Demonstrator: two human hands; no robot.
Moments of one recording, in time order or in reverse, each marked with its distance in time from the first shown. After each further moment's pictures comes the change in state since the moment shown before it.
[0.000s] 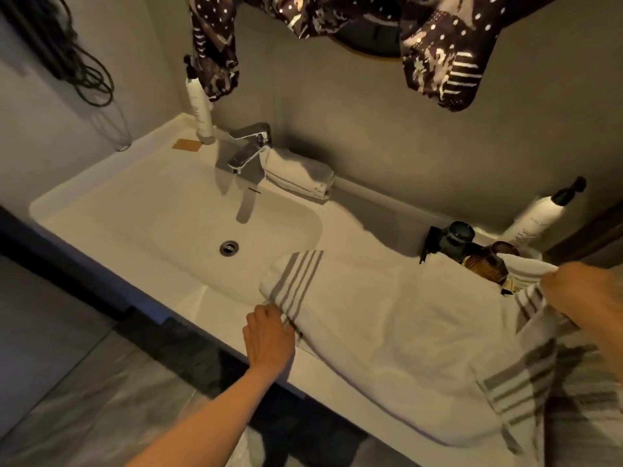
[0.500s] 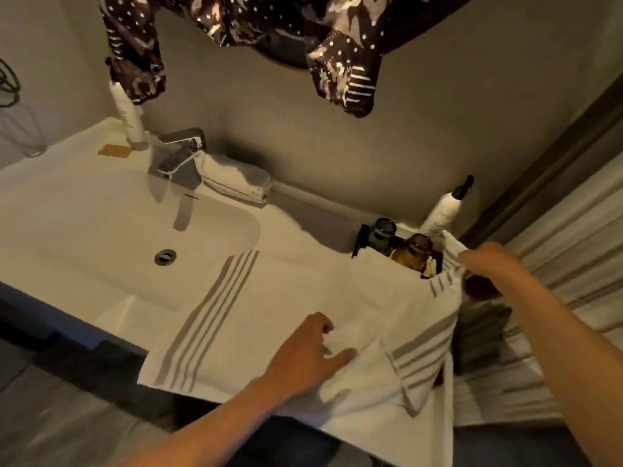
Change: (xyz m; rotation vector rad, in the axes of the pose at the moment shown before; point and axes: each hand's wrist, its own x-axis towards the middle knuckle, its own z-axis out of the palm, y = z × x) left_hand -0.096 0.140 -0.010 -0.310 -0.423 0.483; right_hand 0.000 0.021 -0.042 0.355 -0.255 0.090
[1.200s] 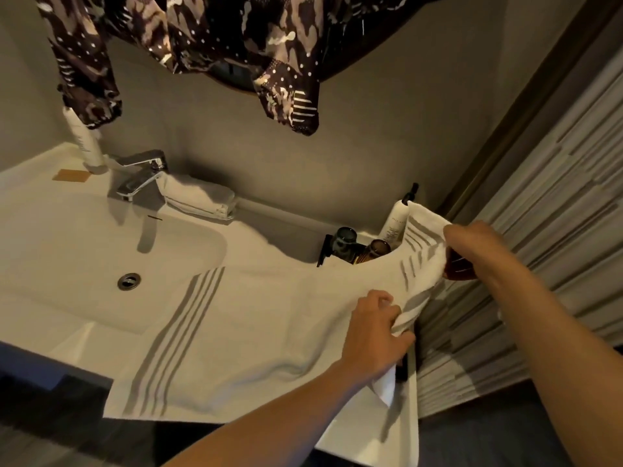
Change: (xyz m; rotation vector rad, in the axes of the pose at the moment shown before) left_hand 0.053 0.121 0.099 -0.108 0.123 0.386; right_hand -0.031 0.013 -0.057 0.415 0.093 0.001
